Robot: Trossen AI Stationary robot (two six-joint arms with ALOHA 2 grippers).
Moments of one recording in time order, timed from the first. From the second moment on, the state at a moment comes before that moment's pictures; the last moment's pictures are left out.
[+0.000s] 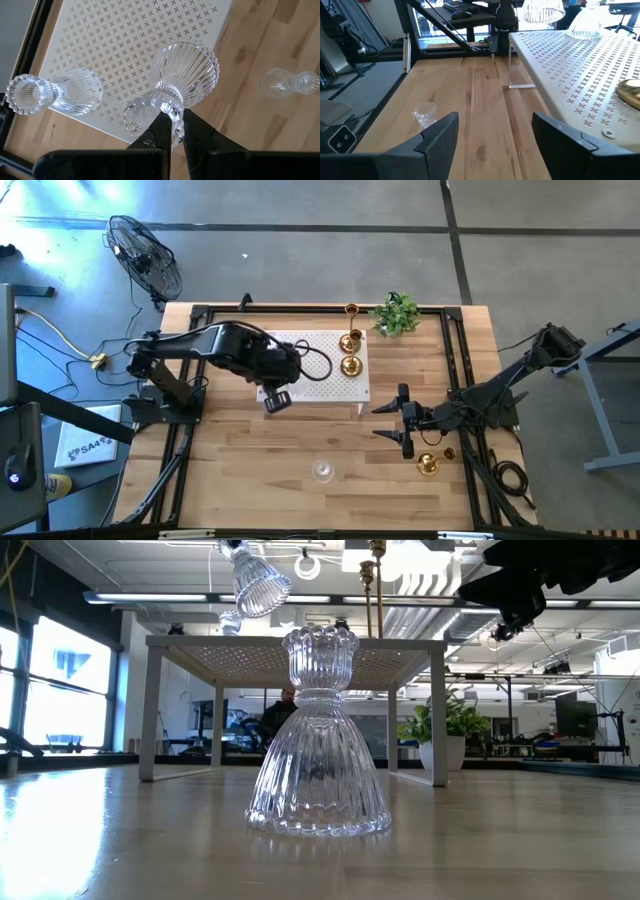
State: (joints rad) left arm -0.13 1.67 2.01 -1.57 -0.25 -0.48; right arm 0.53 1.05 0.41 0.40 0.51 0.21
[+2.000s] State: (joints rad) left arm -0.02 1.50 1.79 -1.57 -0.20 -0.41; right arm 0.53 1.05 0.41 0.39 0.56 0.25
